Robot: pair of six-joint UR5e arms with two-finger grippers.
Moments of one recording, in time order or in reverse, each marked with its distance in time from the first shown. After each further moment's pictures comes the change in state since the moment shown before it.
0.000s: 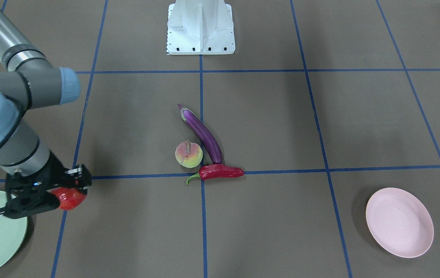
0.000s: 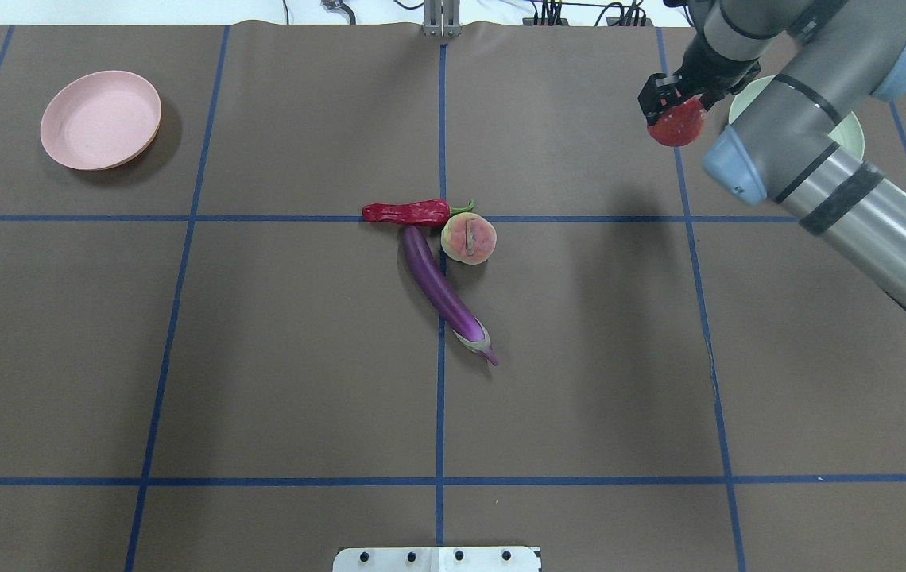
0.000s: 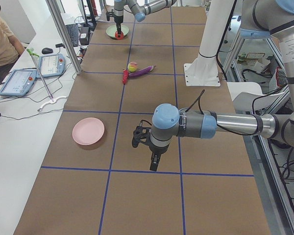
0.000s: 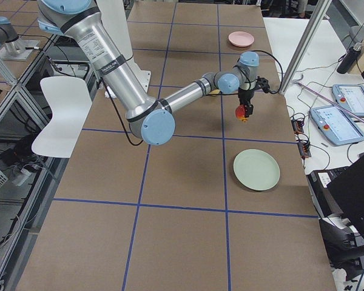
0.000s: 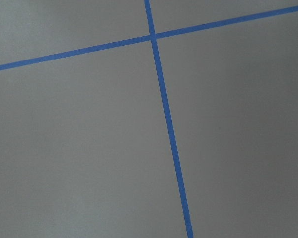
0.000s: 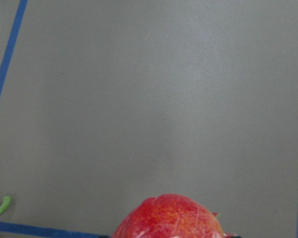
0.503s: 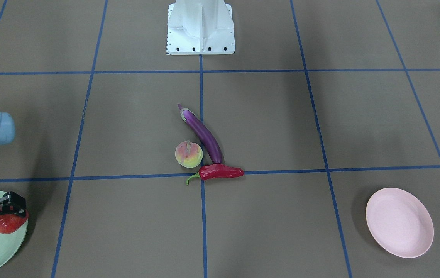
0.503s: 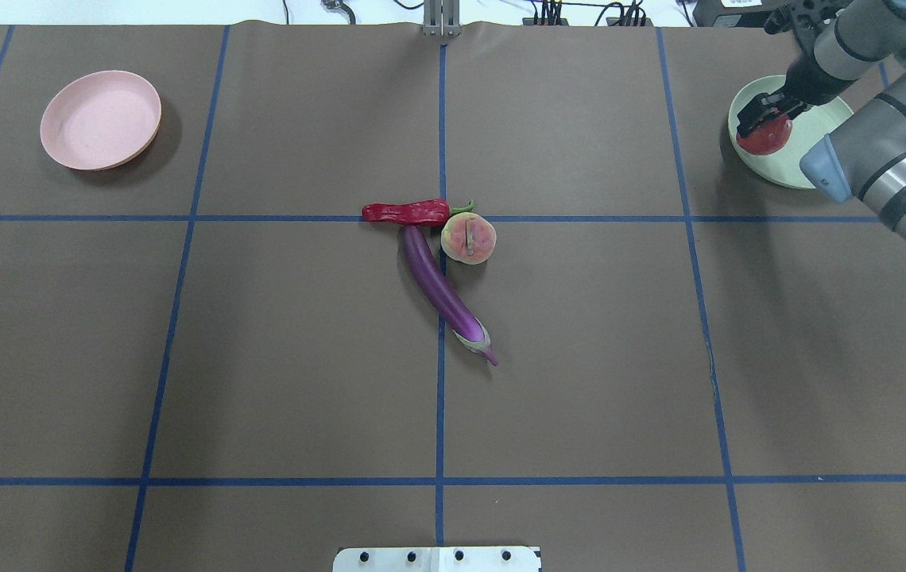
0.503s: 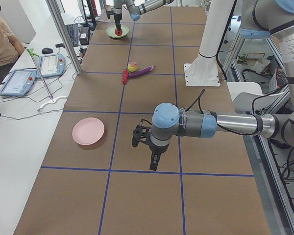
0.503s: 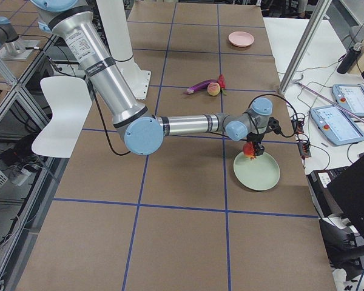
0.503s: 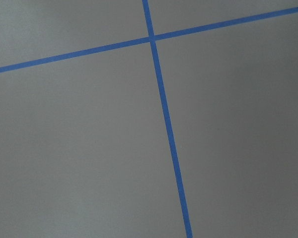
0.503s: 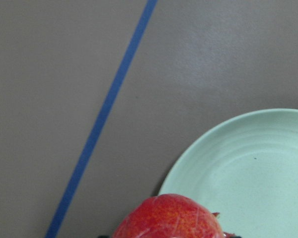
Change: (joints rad) left arm 0.001 0.000 -0.002 0.000 -0.001 0.001; right arm 0.092 -0.073 -0.254 0.256 0.057 -0.199
